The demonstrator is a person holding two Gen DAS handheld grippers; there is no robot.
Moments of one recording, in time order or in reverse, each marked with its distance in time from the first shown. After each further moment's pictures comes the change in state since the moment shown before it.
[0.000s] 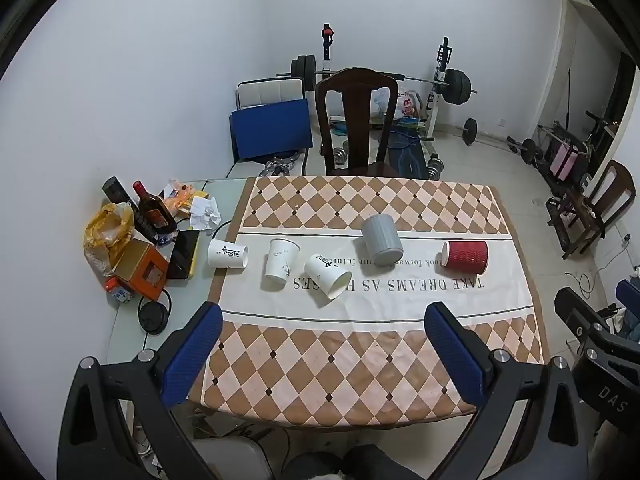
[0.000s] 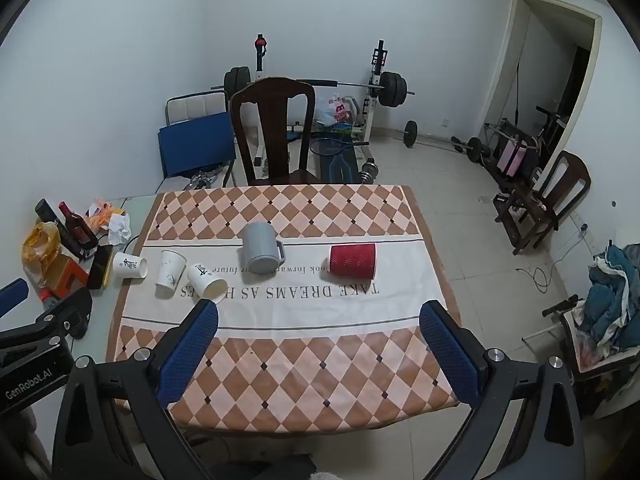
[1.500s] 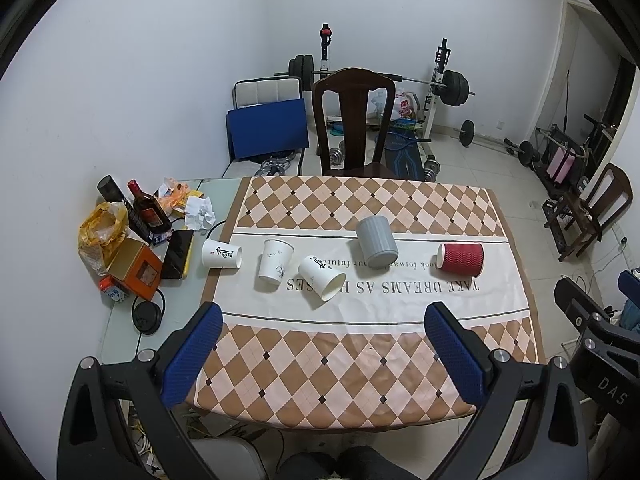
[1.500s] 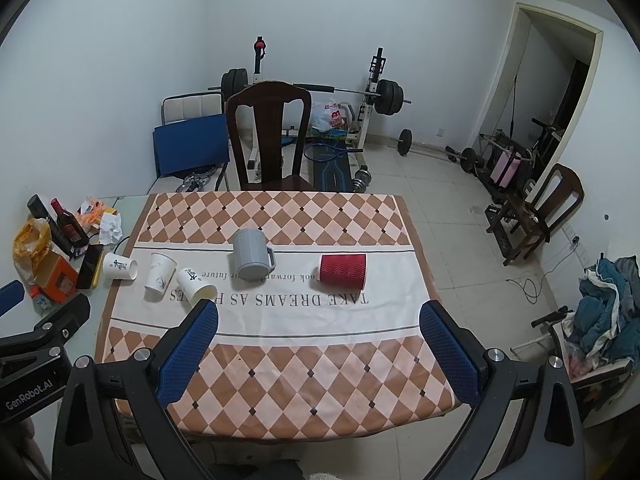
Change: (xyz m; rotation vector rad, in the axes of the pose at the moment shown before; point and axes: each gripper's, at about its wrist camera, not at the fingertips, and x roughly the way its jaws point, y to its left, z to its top) left arm -0.002 -0.003 0.001 0.005 0.003 -0.014; right arm 0.000 -0.009 0.012 -0.026 -0.013 -0.051
